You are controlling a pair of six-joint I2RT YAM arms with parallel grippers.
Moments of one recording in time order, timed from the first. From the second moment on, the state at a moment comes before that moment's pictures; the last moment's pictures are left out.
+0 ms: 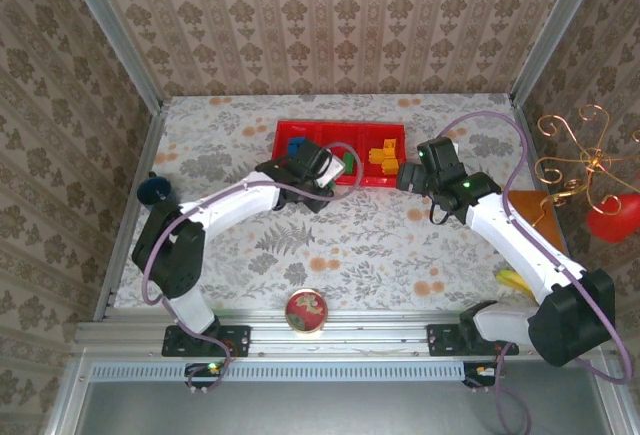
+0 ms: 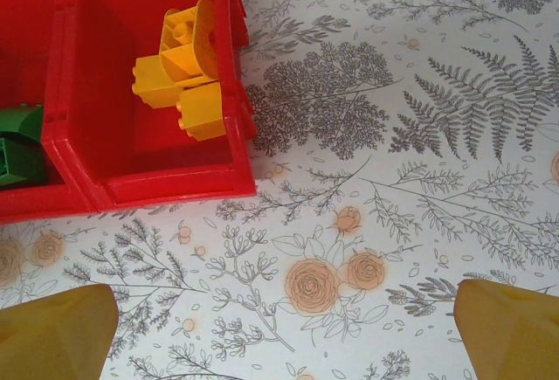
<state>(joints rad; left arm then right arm) -0.76 1.71 1.28 -0.55 -0.04 0.10 0.35 1.25 1.02 -0.65 0.31 0.50</state>
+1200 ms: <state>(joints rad) -0.63 2.26 2.06 -0.66 -0.04 -0.07 0.36 1.21 0.97 -0.68 0.32 0.53</state>
